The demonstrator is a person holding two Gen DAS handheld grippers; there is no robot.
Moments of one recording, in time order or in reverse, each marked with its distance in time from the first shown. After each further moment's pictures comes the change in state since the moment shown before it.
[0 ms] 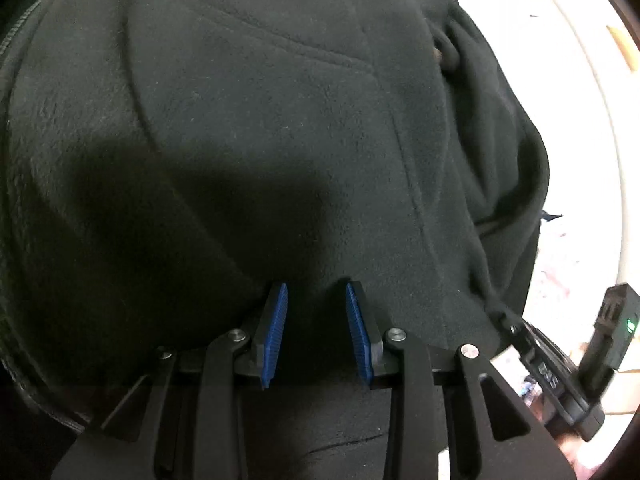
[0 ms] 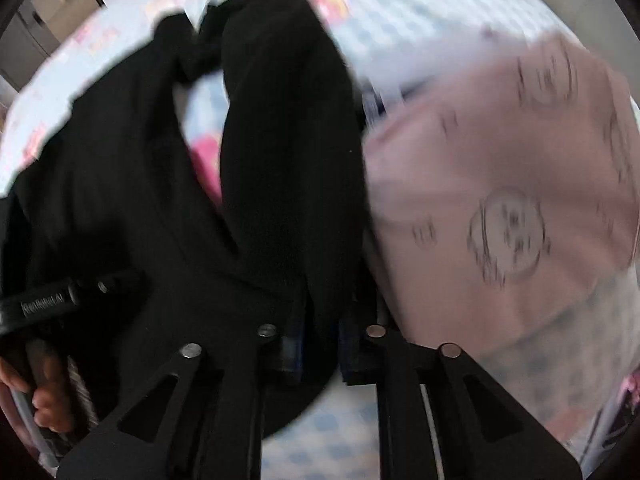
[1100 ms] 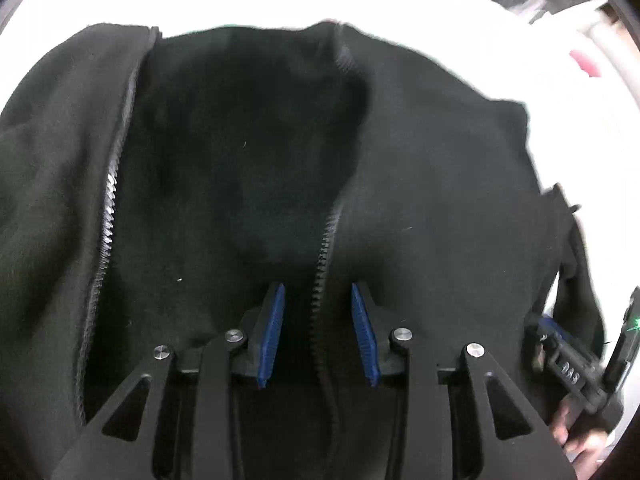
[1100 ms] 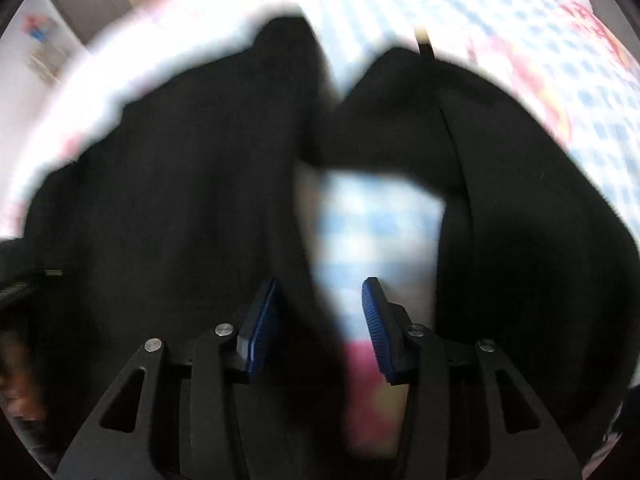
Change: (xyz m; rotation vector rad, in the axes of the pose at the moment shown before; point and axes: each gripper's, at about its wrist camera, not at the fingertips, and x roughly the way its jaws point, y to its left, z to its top) left arm -0.115 0.105 0.072 -0.212 -0.300 0.321; right arm 0.071 0.111 0.108 -0.236 -0.049 0.131
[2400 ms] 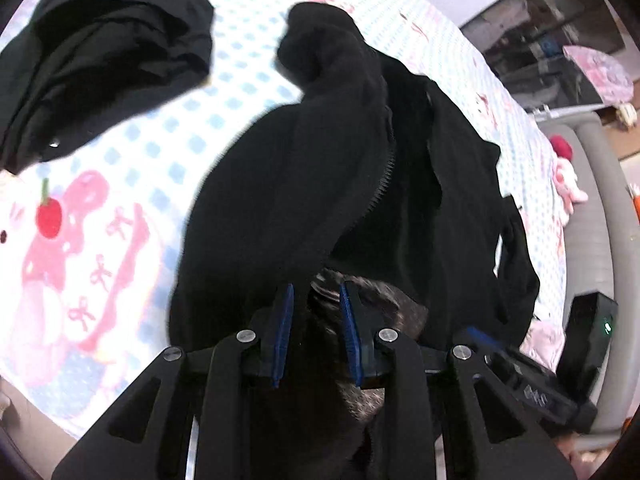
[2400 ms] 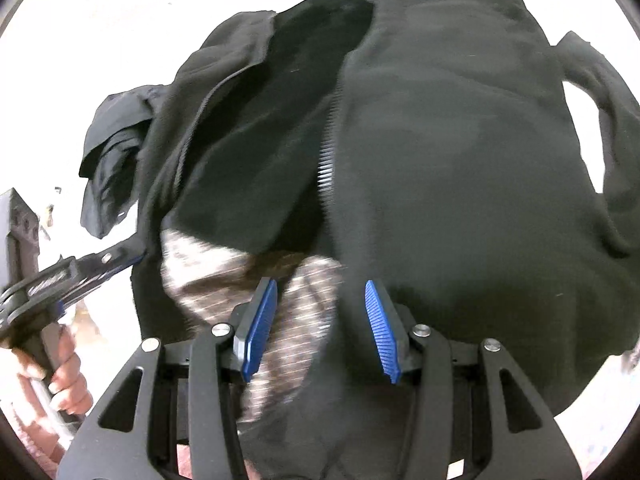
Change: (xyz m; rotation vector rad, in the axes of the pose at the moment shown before) left arm -0.182 0.150 -0.207 -0.273 -0.130 -0.118; right arm -0.116 0.165 -0.157 -0.286 0.167 0.368
